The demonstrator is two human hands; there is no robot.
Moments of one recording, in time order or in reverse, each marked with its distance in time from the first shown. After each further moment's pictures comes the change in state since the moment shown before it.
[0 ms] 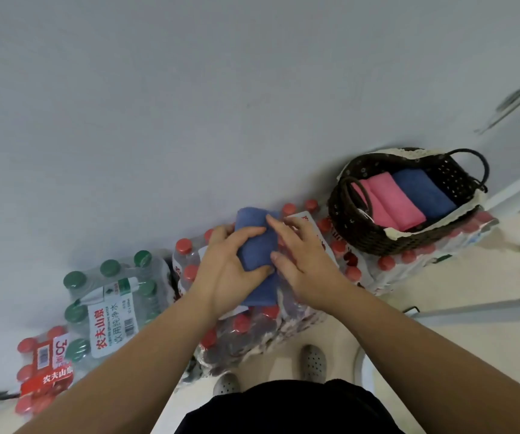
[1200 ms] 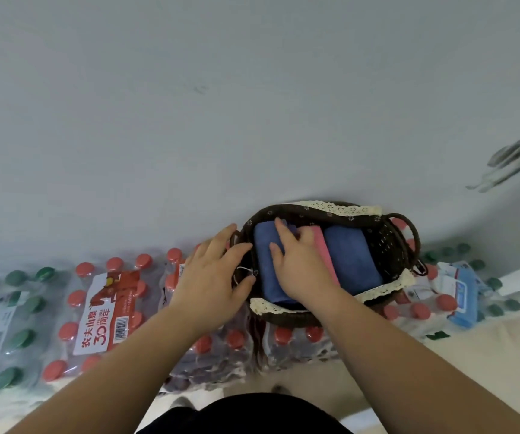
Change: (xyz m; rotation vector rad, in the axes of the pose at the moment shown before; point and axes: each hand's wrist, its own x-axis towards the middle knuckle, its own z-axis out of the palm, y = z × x) left_hand 0.116 0.142 0.160 0.610 0.086 -0.112; right_hand 0.070 0.178 -0.175 -0.190 -0.048 0.060
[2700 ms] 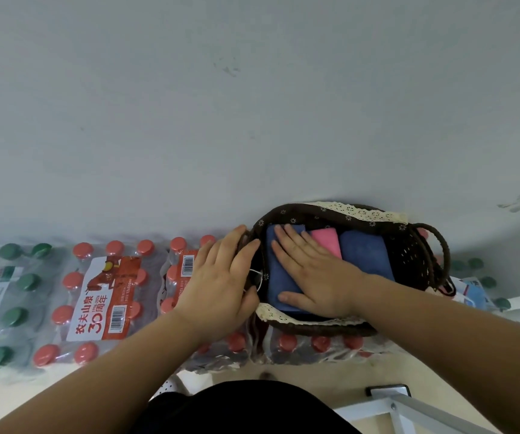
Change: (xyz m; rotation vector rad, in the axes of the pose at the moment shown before) left_hand 0.001 -0.006 0.016 0.051 0.031 0.045; right_hand 0.028 0.040 -0.020 -0.625 -0.472 -0.680
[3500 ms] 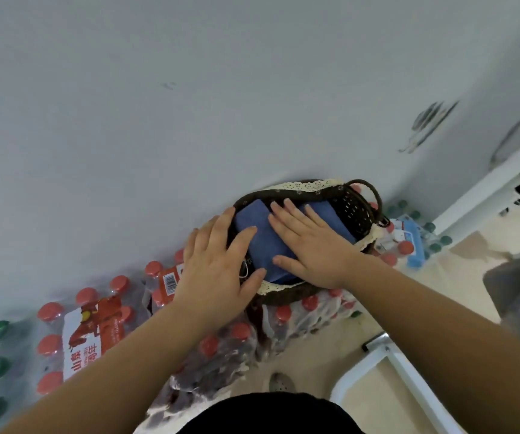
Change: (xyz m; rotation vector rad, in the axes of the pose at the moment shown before) left_hand 0.002 0.005 -0.034 0.035 0.016 0.254; right_hand -0.051 -0.051 -0.015 0.082 0.206 0.474
